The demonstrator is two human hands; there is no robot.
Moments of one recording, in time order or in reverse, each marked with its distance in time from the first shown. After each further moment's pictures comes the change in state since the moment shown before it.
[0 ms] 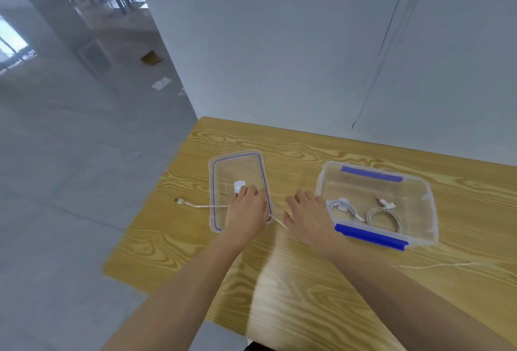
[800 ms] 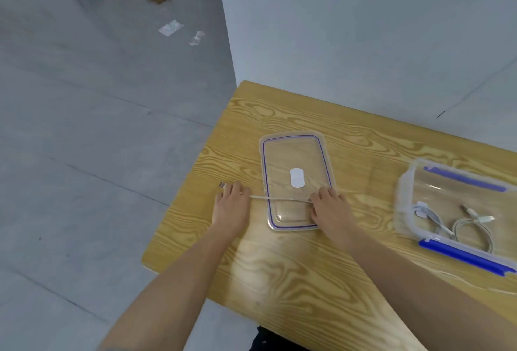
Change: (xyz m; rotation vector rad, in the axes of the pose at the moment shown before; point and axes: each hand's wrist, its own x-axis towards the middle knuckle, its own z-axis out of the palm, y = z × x) left_hand -0.008 -0.207 0.066 -0.001 -0.306 -0.183; right_hand 0.087 -0.088 0.077 -0.177 -0.220 -0.002
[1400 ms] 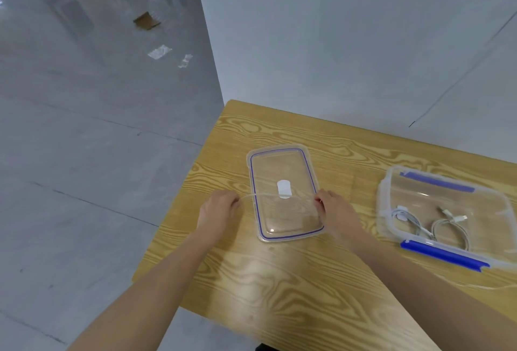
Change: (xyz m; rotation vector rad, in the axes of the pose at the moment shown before) left_hand 0.001 -0.007 -0.038 -0.358 0.184 0.059; right_hand -0.020 0.027 -0.037 0.531 0.149 0.143
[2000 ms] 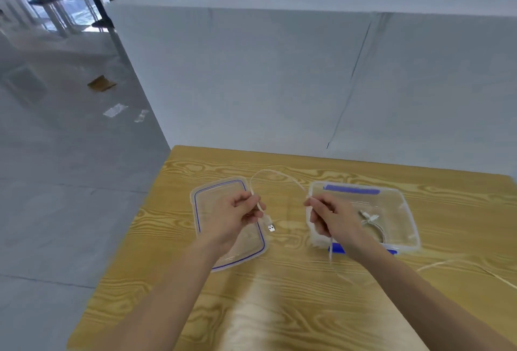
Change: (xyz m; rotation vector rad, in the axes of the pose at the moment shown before) left_hand -0.017 0.204 -0.045 -1.257 -0.314 -0.128; right_hand -0.090 0.043 -0.139 0.931 0.187 0.206
